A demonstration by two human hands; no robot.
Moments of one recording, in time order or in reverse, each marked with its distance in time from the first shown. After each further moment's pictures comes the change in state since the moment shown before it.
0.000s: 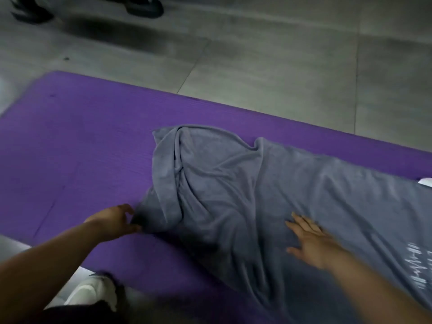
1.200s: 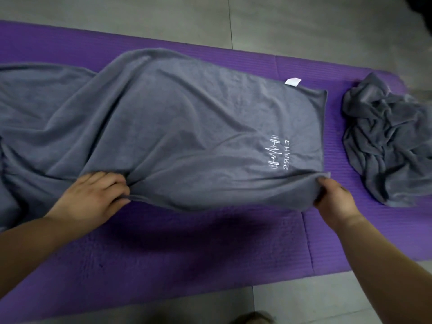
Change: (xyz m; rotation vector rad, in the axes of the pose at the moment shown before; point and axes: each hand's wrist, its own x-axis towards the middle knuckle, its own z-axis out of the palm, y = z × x) left_hand 0.044 0.162 0.121 0.194 0.583 1.234; right_hand -0.106 0.167 0.107 1.832 0.848 0.780
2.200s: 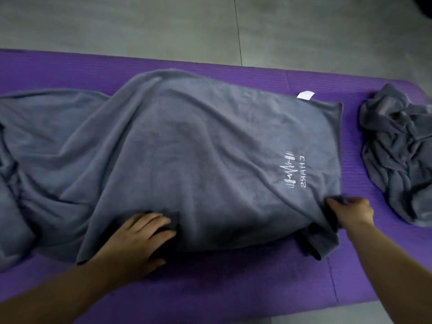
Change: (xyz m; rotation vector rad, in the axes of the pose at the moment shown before) left_hand -0.002 0.039 0.013 -0.037 -0.308 0.167; right_hand 0.045 0.009 -0.003 -0.791 0.308 -0.009
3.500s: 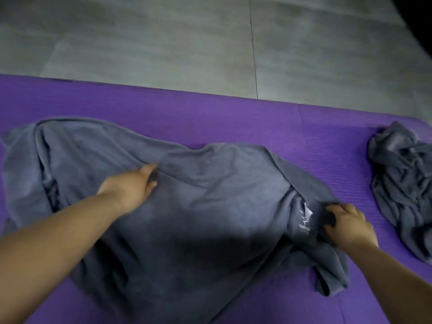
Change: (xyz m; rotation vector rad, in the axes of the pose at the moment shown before) left_hand 0.062 -0.071 -0.093 -0.059 -0.291 -0.834; right_hand -0.046 -0.057 -0.019 -0.732 -0.132 -0.499
